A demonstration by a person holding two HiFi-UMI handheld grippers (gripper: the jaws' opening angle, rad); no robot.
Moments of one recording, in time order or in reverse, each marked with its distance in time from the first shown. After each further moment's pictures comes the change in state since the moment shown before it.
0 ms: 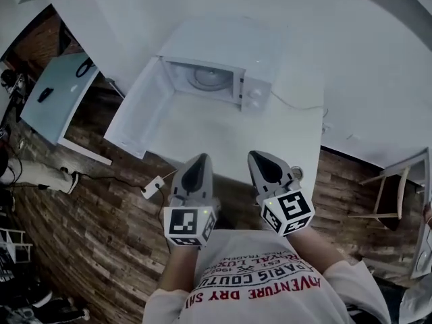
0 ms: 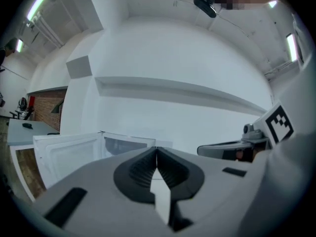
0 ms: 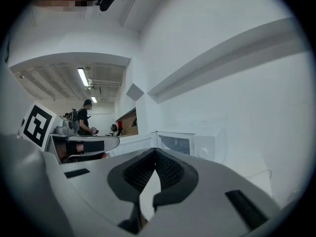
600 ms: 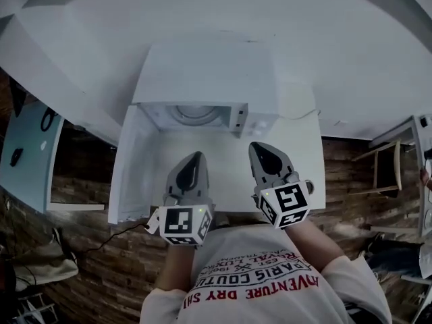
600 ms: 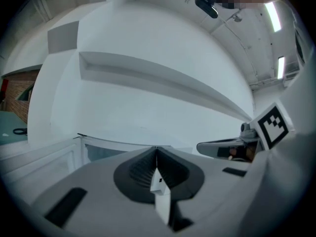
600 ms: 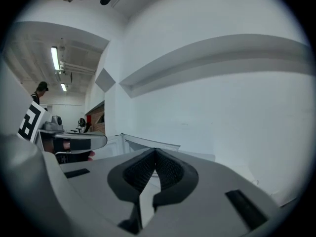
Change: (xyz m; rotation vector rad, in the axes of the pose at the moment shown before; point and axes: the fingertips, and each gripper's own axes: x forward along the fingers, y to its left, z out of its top) left arm 0.160 0.110 0.020 -0.015 0.045 -0.249; right arm 0.153 -0.078 0.033 -0.010 0.032 -0.349
